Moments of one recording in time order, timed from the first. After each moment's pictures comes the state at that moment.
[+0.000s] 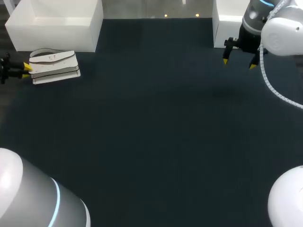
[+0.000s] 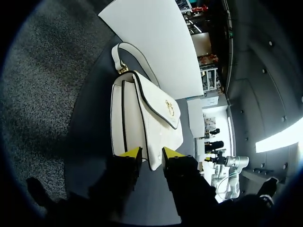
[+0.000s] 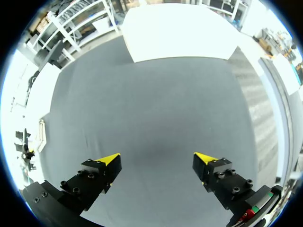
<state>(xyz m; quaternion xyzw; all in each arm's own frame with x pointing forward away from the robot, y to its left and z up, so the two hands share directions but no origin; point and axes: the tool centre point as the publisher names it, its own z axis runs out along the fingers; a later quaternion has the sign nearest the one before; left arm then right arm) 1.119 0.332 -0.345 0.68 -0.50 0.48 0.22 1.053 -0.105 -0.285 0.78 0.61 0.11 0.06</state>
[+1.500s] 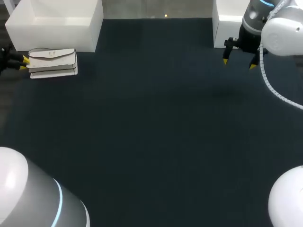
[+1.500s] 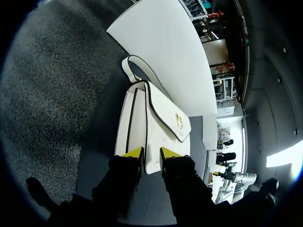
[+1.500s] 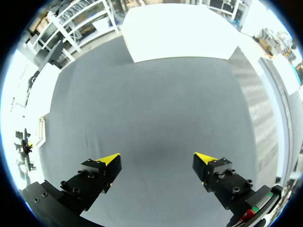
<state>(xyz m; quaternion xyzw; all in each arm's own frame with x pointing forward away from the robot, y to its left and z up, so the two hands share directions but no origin) 1.160 0.352 -0.338 0.74 -0.48 0.43 0.18 1.053 -0.105 -0.285 0.78 0.61 0.11 0.06</state>
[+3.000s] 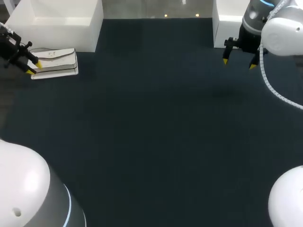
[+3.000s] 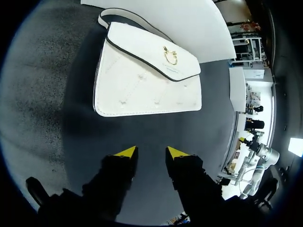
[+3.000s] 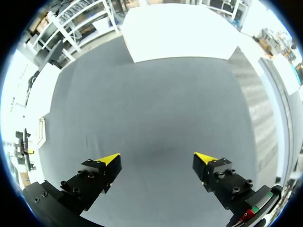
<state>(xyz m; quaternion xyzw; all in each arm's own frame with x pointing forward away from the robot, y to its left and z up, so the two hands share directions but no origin) 1.095 0.288 -0.317 0.73 -0.62 0.20 0.21 1.053 -0.105 -0.284 0.78 0.61 0.11 0.06</state>
